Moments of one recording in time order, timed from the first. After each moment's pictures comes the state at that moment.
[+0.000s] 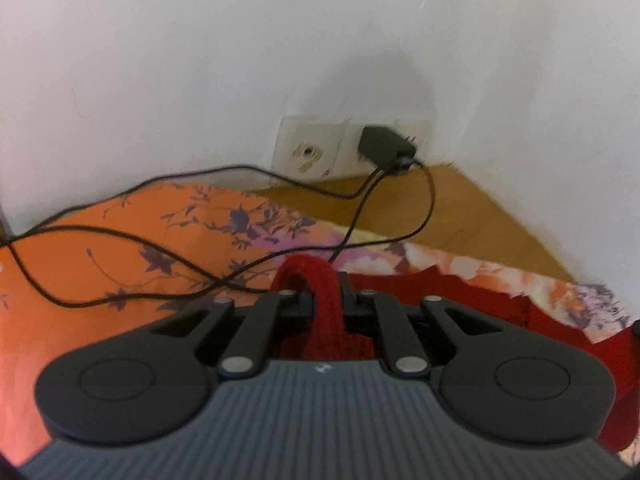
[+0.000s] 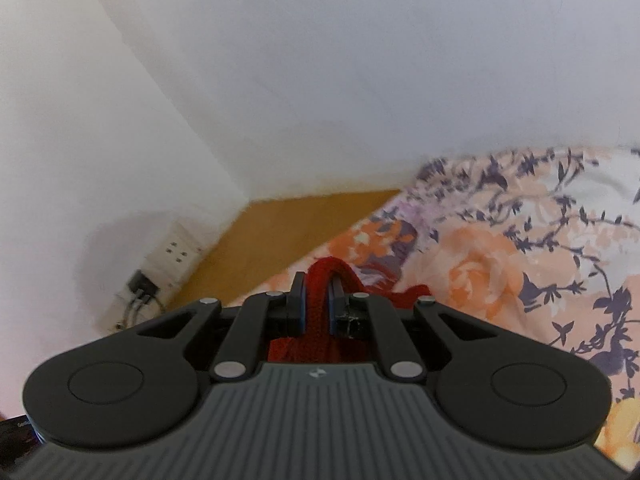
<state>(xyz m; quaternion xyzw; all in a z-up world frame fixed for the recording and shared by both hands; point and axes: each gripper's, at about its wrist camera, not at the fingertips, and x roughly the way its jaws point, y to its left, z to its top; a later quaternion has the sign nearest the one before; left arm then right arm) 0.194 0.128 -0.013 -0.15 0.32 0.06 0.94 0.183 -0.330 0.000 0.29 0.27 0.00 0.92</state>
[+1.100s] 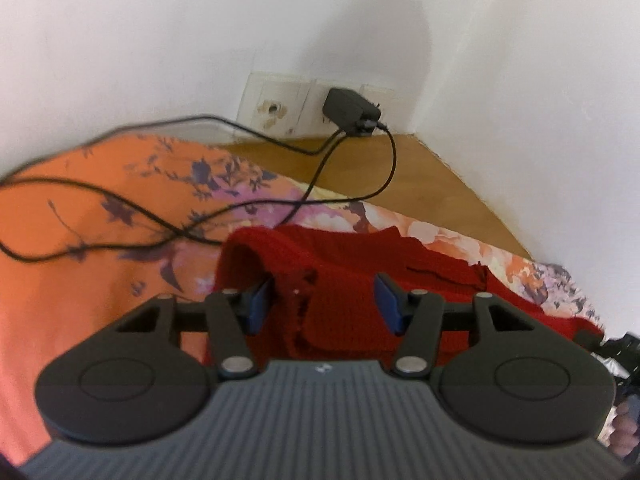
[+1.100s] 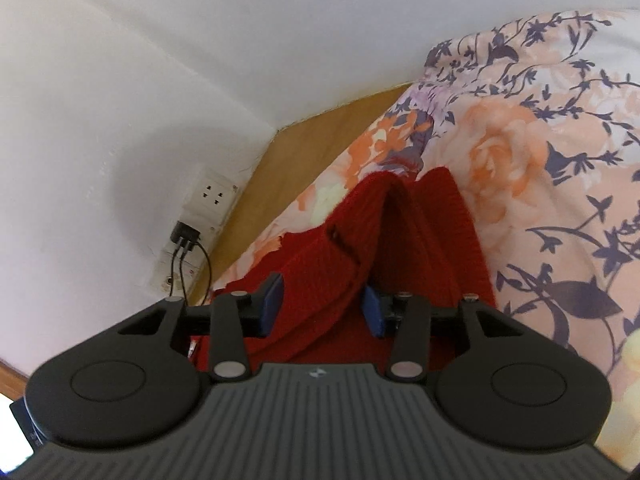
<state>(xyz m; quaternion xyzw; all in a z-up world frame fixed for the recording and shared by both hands) 0.187 0.127 -0.022 -0.20 0.35 -0.01 0.92 0.172 -0.340 -0.034 0.39 0.35 0.09 0.85</state>
